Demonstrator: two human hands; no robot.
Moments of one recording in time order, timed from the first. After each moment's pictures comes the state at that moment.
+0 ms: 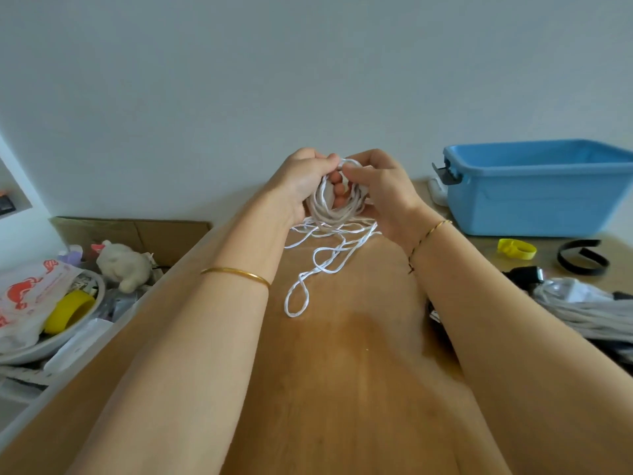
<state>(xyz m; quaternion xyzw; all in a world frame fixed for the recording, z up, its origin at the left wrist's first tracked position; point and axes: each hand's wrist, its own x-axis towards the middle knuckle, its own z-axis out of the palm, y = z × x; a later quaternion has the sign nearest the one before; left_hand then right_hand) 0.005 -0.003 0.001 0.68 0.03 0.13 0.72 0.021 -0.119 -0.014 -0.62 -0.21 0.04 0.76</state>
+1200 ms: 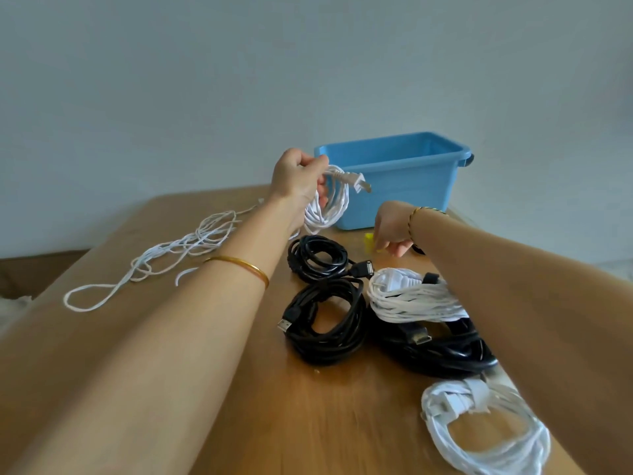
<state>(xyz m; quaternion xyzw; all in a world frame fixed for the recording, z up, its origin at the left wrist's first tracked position) 0.073 -0.175 -0.010 0.71 0.00 0.14 0.69 0.095 -0.326 -0.047 -0.97 -0.03 0.13 0.22</state>
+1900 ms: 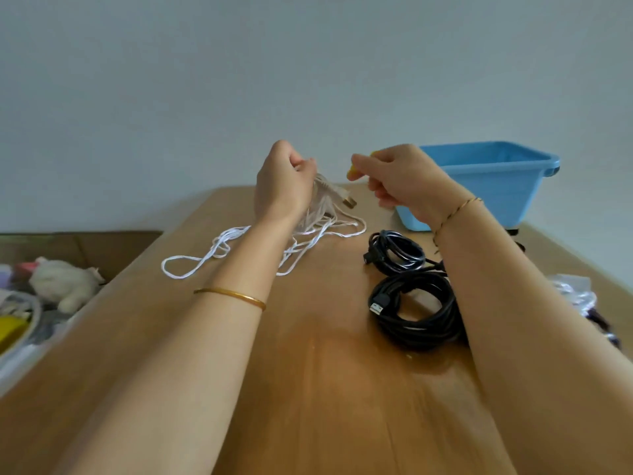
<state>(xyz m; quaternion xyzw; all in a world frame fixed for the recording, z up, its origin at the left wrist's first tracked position) 0.027 -0.054 -0.015 0.81 0.04 0.35 0.47 0.030 -0.212 0.009 -0.83 -0.16 -0.06 0.54</state>
